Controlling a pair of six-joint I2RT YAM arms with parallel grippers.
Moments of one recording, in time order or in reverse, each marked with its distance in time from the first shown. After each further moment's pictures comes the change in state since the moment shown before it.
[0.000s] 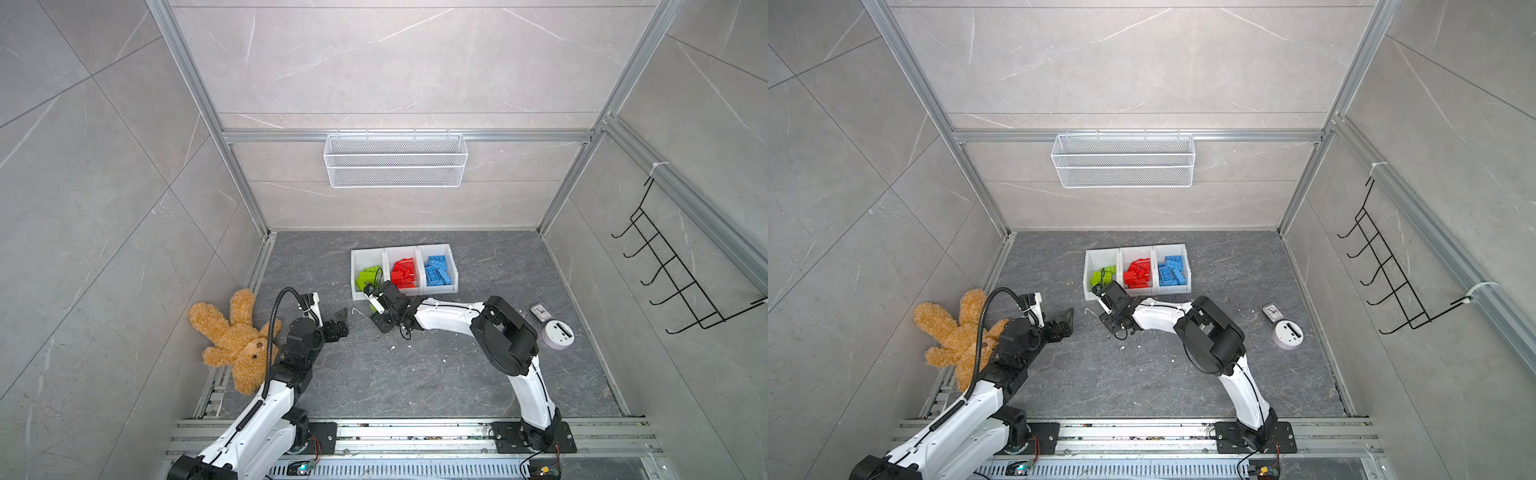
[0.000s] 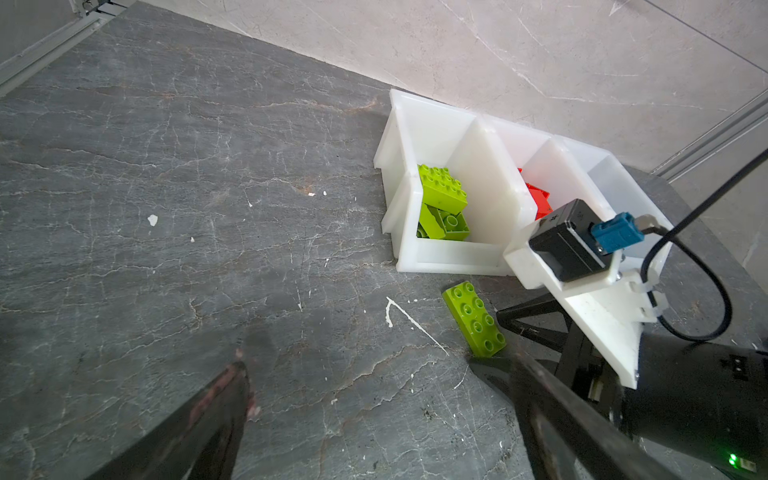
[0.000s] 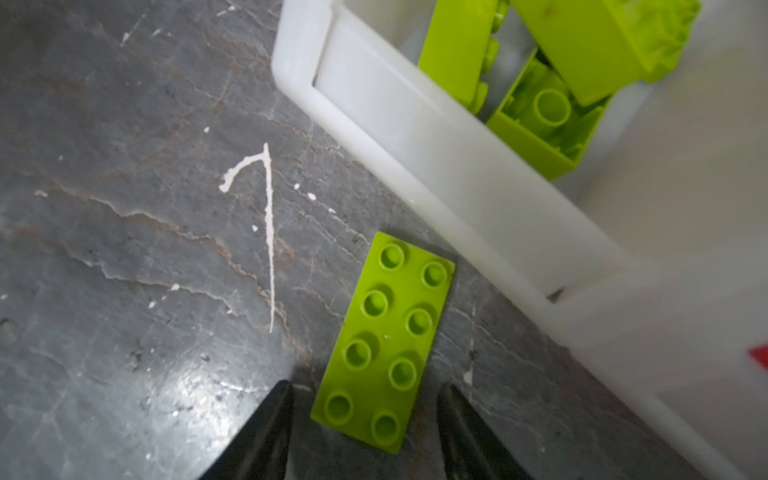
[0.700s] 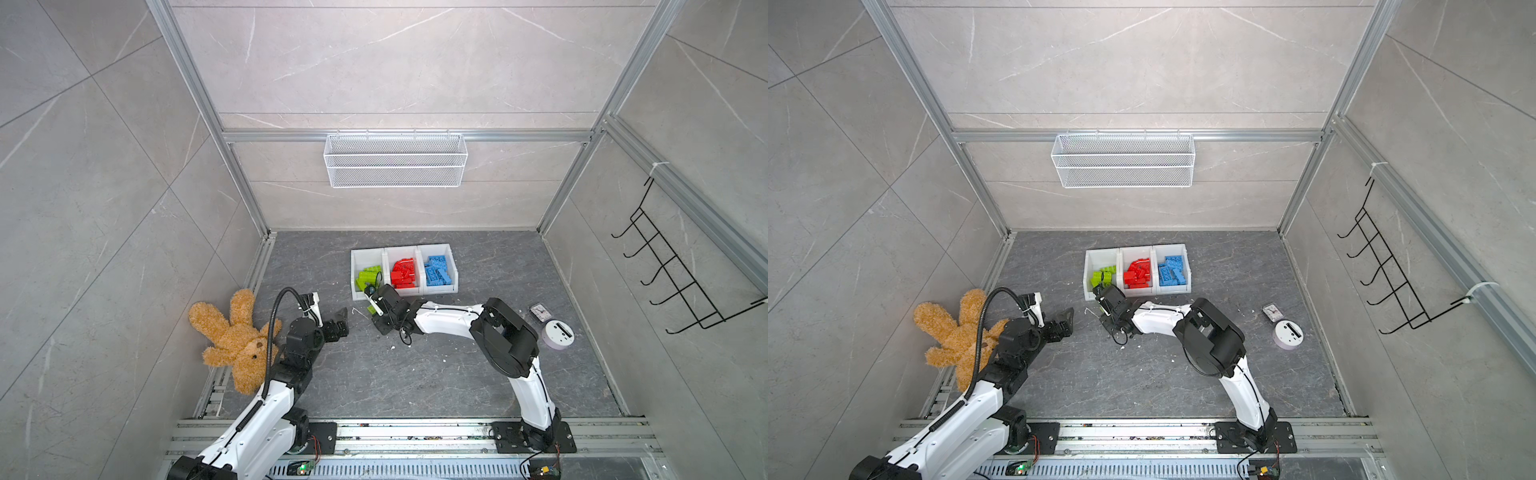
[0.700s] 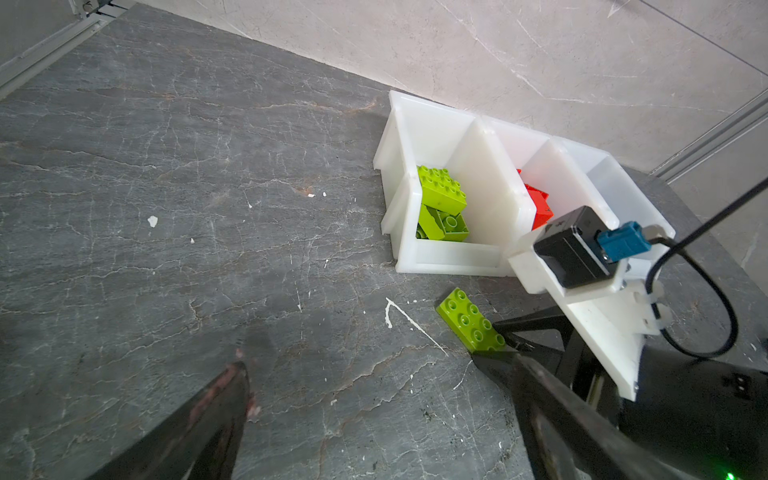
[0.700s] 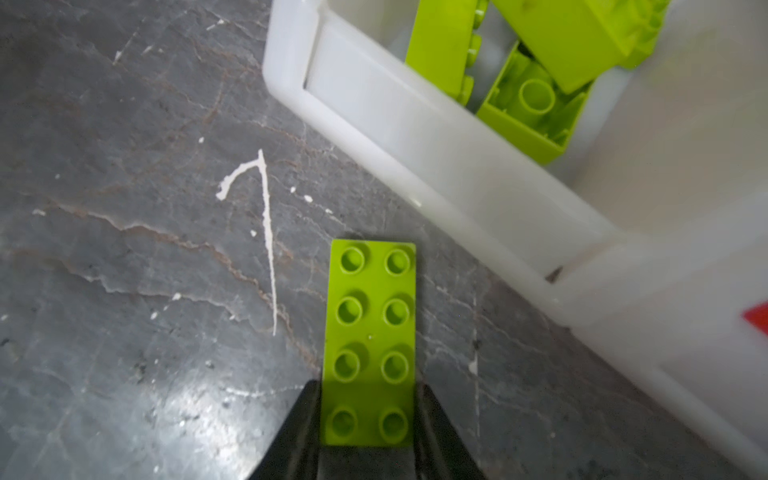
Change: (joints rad) left arm 0.000 -0.003 0.000 0.000 0.000 0.000; right arm 0.025 -0.028 -0.061 0.051 0.048 0.060
